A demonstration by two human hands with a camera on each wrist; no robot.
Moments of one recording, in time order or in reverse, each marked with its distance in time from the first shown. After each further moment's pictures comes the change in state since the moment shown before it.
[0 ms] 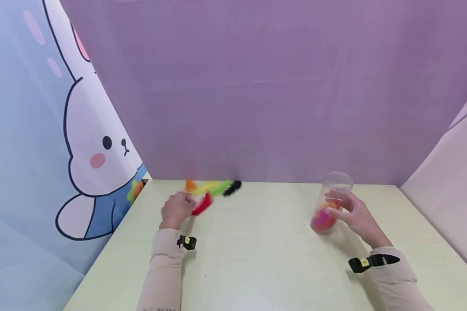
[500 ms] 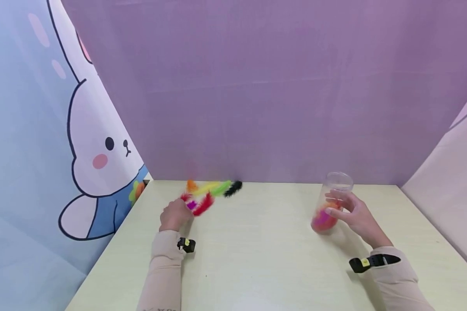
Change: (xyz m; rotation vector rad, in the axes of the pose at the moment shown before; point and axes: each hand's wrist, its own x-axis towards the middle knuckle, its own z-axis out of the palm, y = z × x) left_hand -0.003 -0.011 0.001 0.075 -0.157 -0.115; right_hand -0.003 -0.008 -0.001 -0.002 0.000 0.011
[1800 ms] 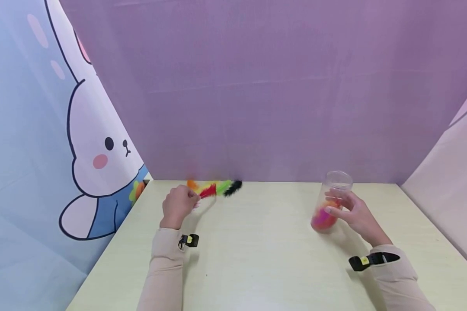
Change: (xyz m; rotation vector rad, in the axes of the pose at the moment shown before) left_hand -0.026 0.041 -0.028 -0.072 0.230 0.200; right_hand 0.002 0.002 -0.001 -0.011 -0.008 0.018
